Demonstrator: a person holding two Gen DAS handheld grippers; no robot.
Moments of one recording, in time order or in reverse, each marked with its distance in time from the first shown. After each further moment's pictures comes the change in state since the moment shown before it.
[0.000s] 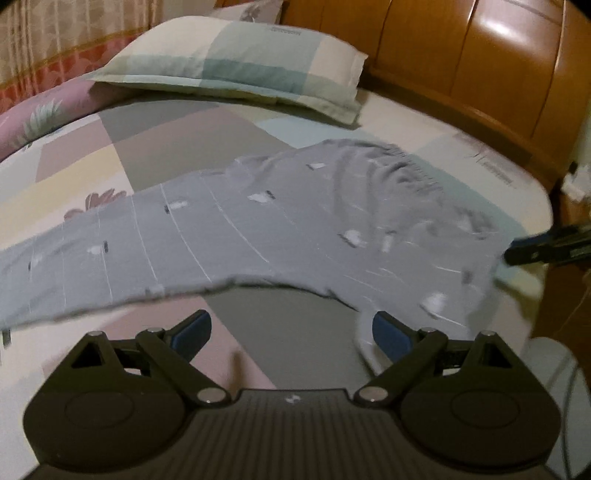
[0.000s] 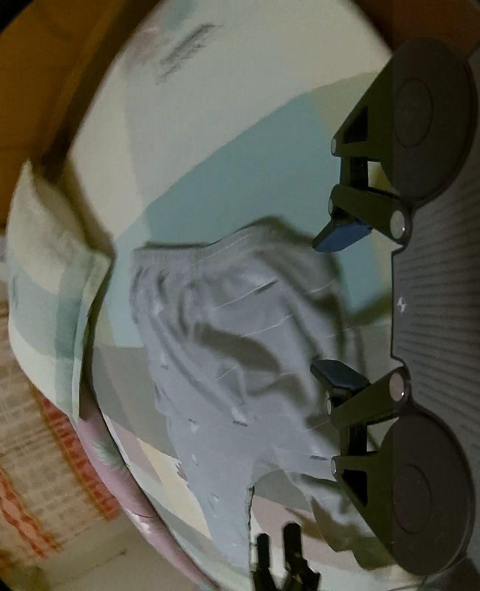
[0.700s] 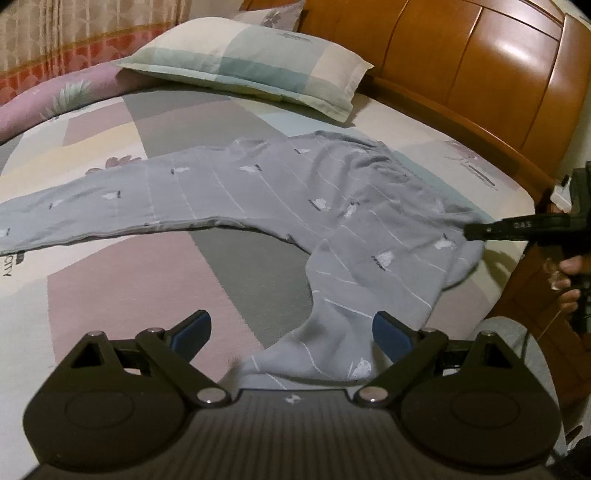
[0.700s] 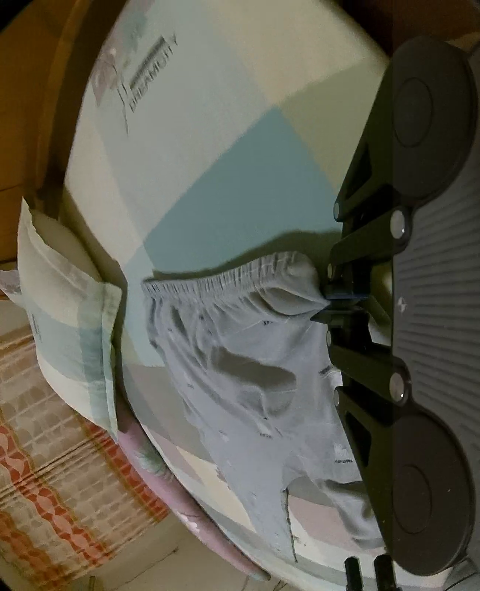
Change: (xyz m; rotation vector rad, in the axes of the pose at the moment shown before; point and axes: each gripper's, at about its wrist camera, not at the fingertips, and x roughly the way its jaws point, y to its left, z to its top) left arm -0.047 -0.039 -0.045 -0.086 -0.023 0.041; right arm -0.003 -0.030 -0.013 0.074 -0.093 0.034
